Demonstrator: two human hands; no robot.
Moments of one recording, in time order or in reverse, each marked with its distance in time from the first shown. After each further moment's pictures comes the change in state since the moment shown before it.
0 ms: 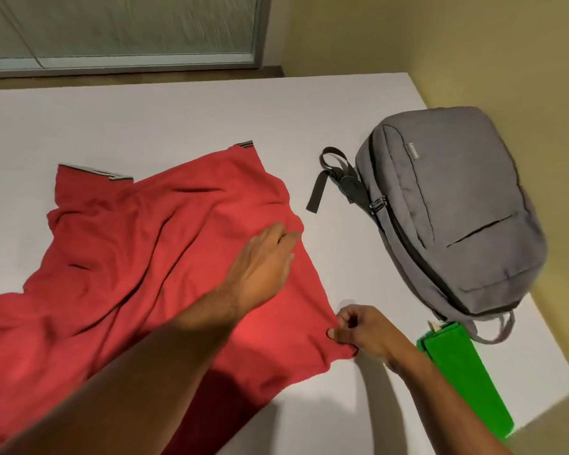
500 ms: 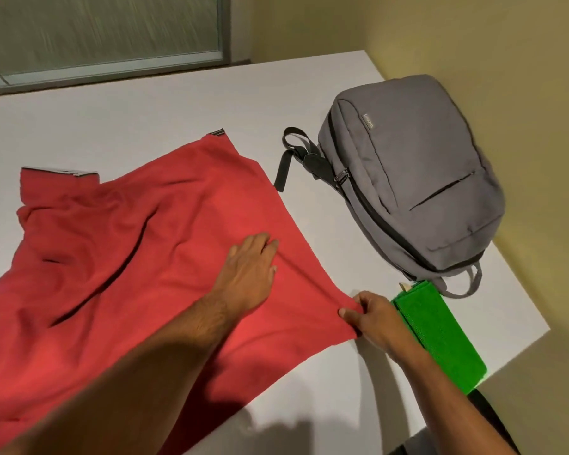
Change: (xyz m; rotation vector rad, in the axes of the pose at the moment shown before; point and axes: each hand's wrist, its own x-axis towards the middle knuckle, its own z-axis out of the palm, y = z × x) left_hand -0.035 0.035 0.036 0.211 -0.160 -0.050; right_hand -0.033 0.072 -0.011 0.073 0.319 -0.007
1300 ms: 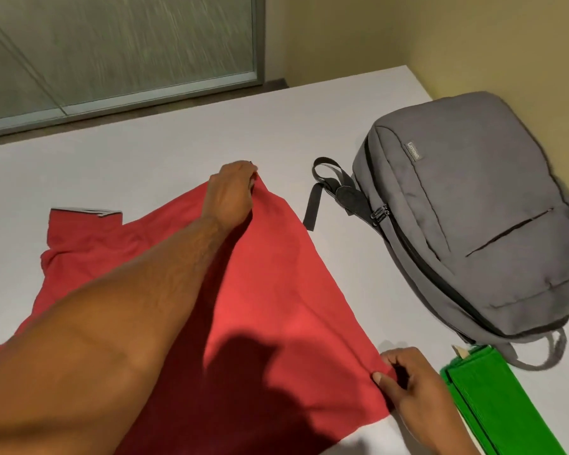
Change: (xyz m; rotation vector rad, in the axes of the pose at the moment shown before) left_hand 0.176 -0.134 -0.059 0.013 0.293 -0.189; right_hand 0.013 0.012 0.013 -0.047 0.107 -0.204
